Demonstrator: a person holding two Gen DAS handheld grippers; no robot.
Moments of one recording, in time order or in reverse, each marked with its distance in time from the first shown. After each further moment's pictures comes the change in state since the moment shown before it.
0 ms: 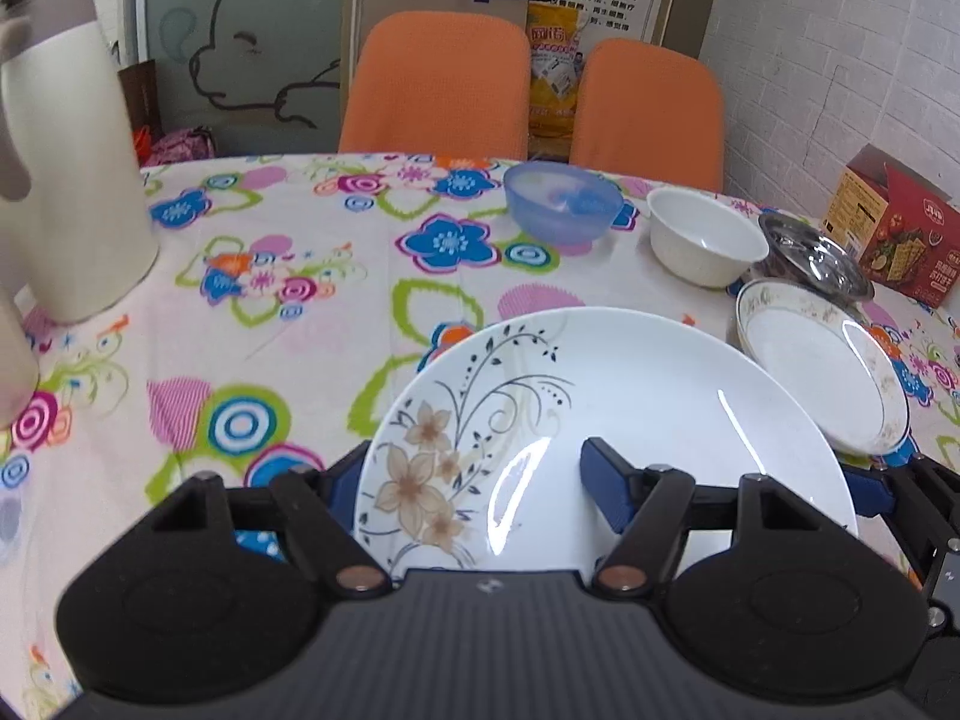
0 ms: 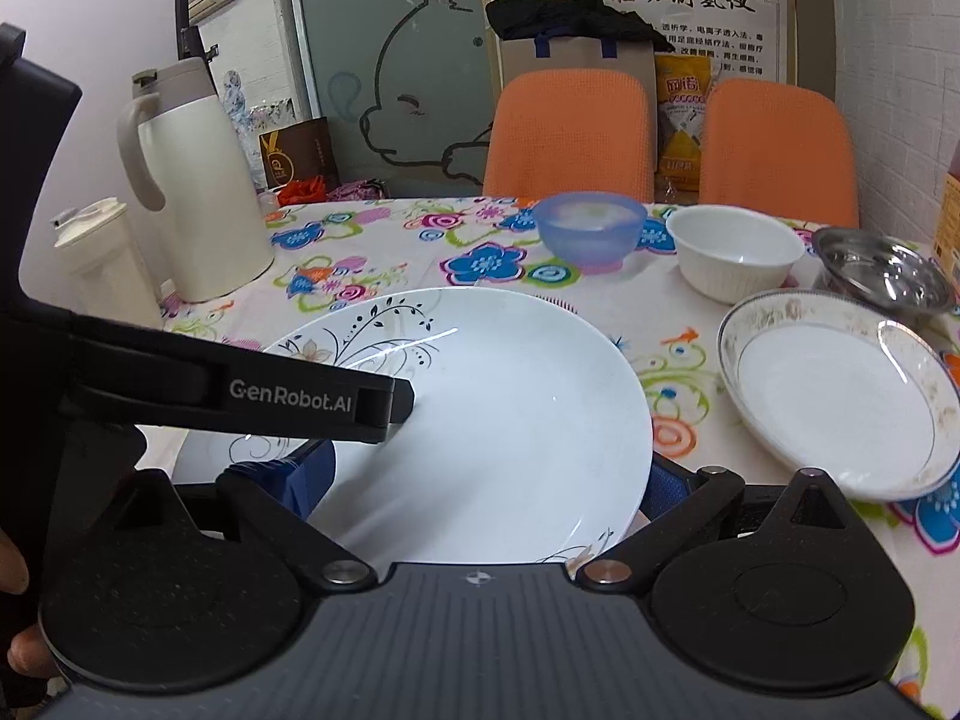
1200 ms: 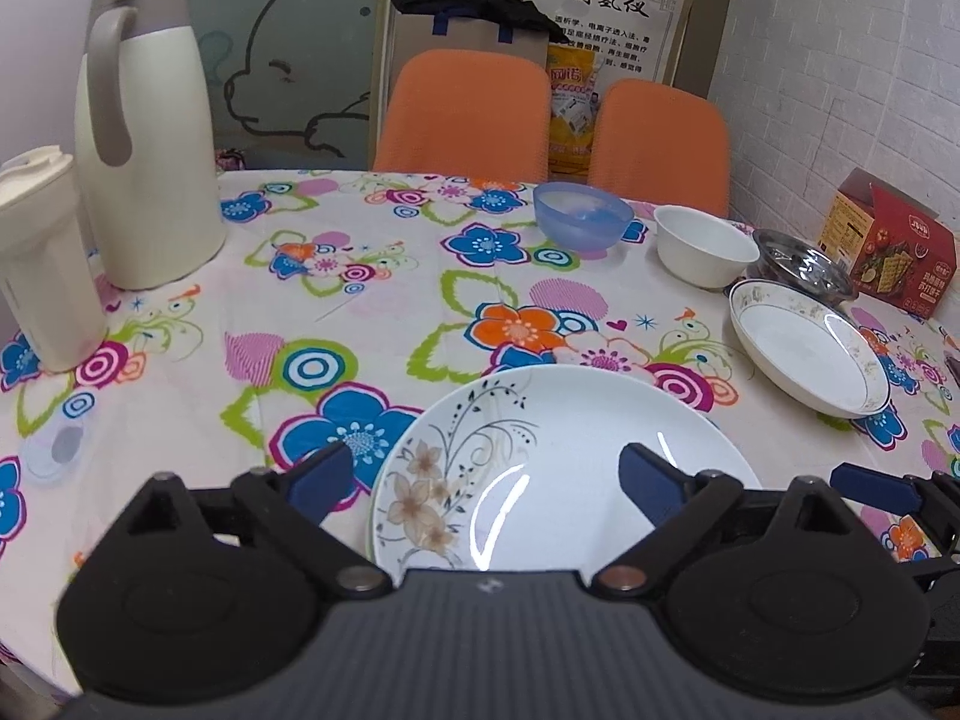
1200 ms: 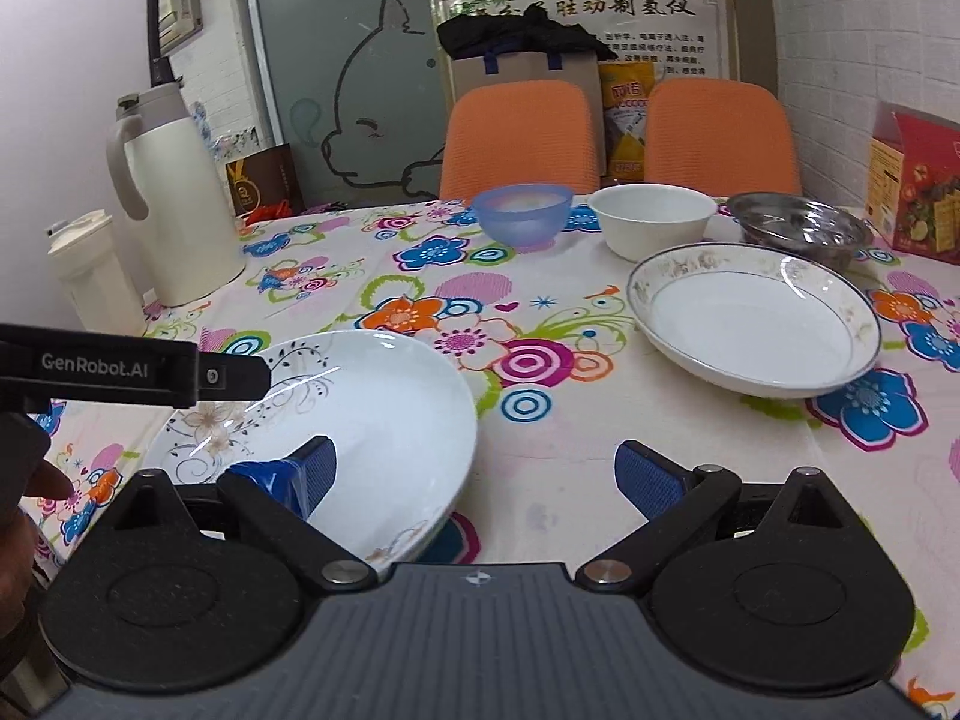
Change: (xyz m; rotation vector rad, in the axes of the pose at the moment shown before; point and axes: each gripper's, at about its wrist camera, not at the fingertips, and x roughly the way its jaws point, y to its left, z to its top) left arm -0.048 0.012 -0.040 -0.020 -0.104 0.022; right arm -0.043 -0.025 -0.041 0.070 -0.069 -0.078
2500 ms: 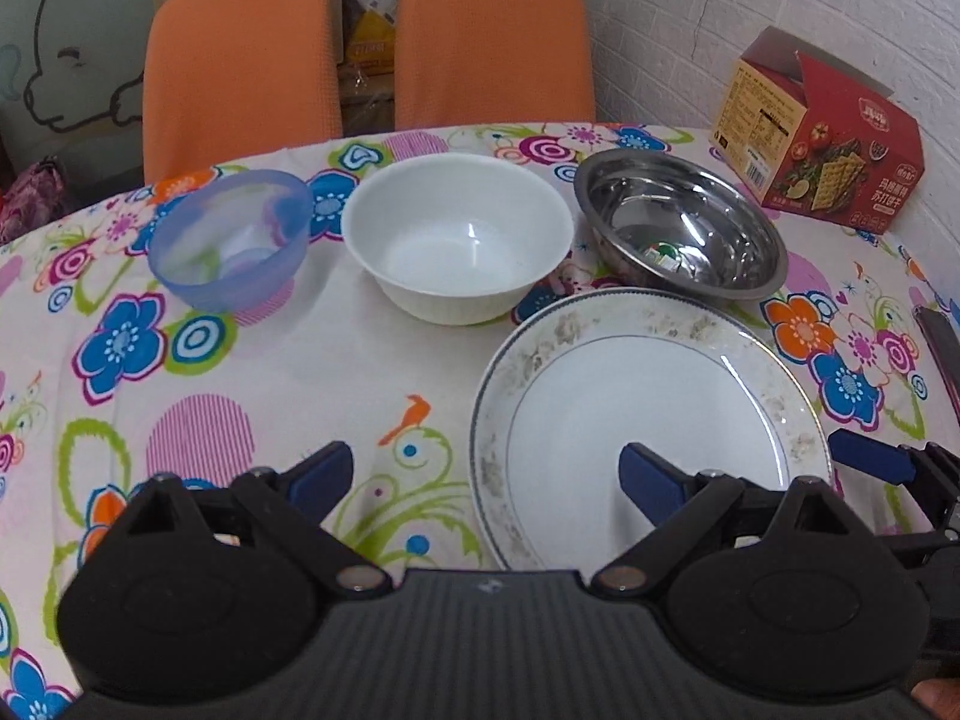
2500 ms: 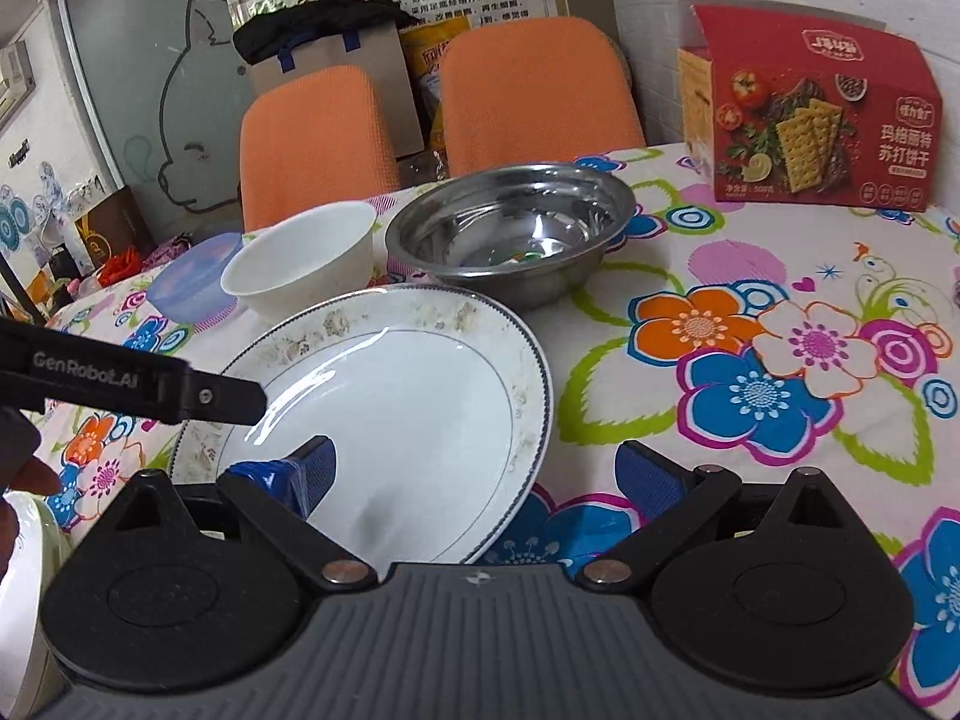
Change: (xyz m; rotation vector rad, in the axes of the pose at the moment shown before) left arm 0.181 -0.186 0.105 0.205 0.280 -0.164; right arm 0.066 -0.186 0.058 0.178 0.092 -0.157
